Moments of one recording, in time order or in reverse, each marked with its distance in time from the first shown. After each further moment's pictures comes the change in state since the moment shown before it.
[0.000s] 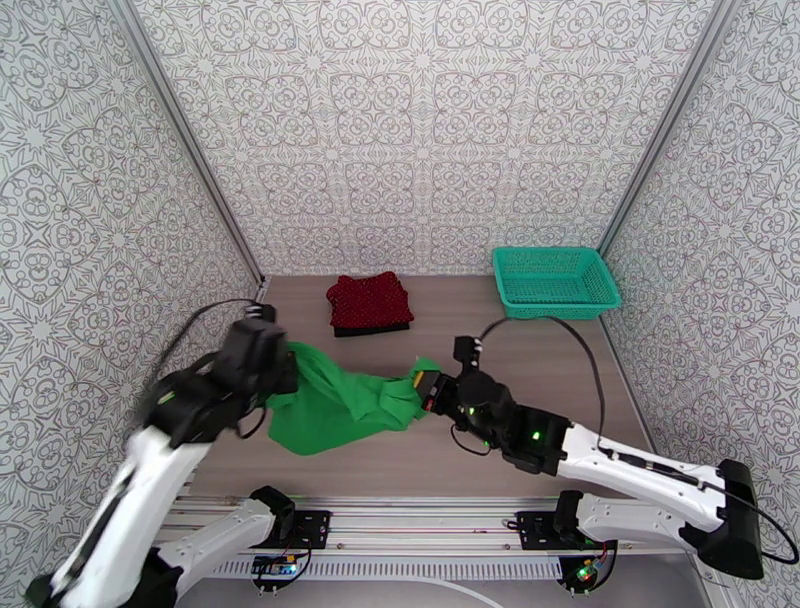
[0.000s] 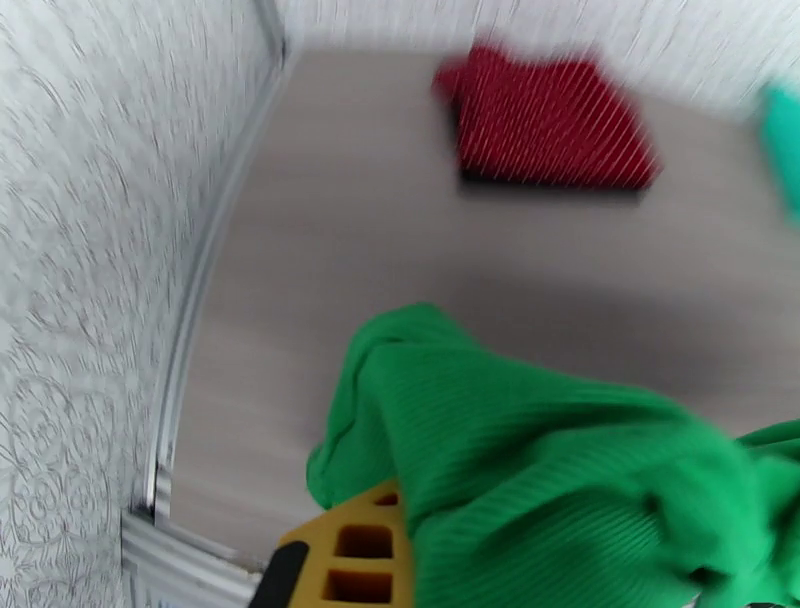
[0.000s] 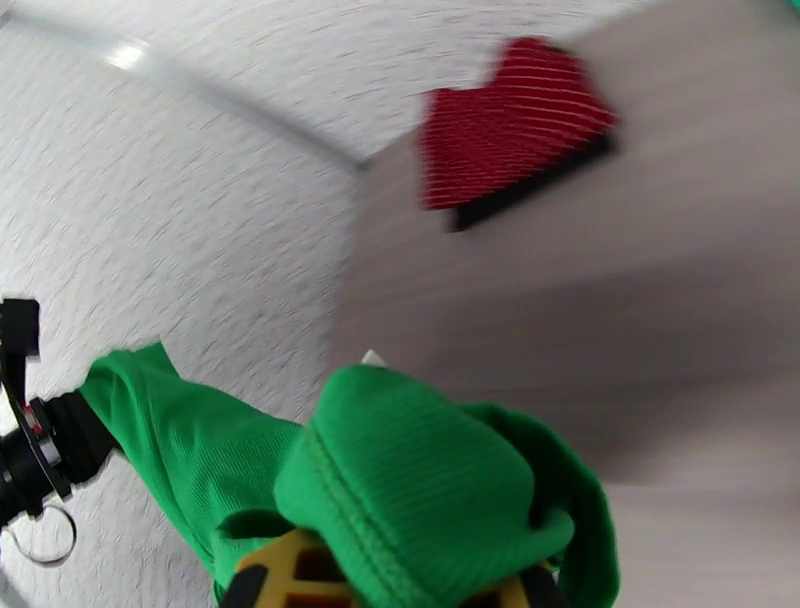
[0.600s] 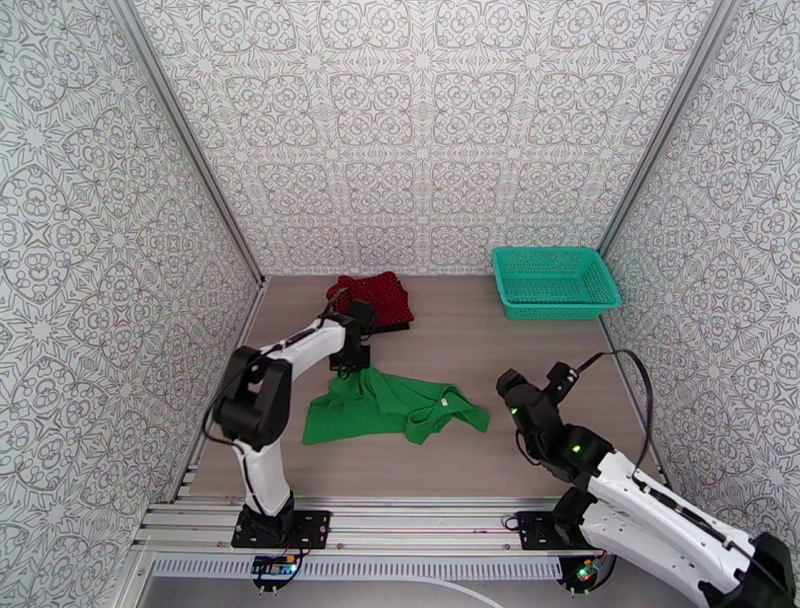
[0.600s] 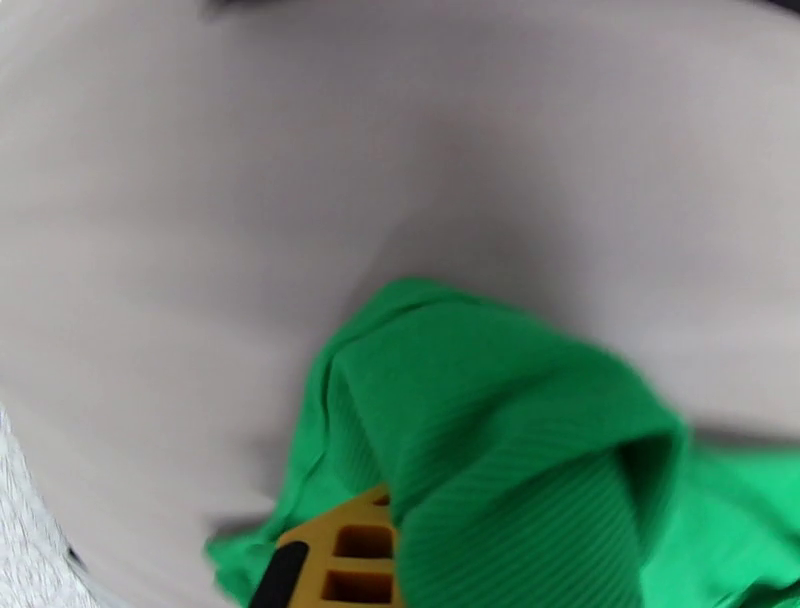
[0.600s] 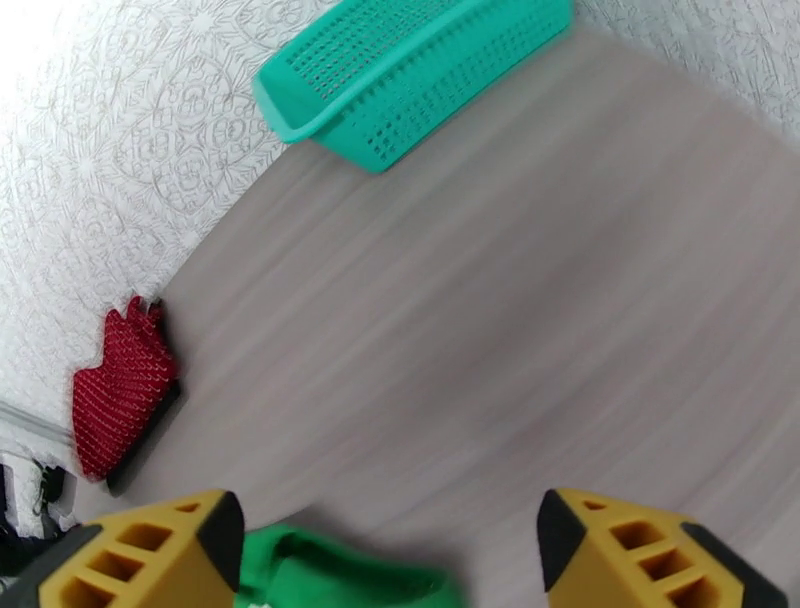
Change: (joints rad) left arm 0.025 0.882 0.143 0.422 0.181 0.064; right arm -0.430 -0.275 -0.241 -0.275 0.204 -0.214
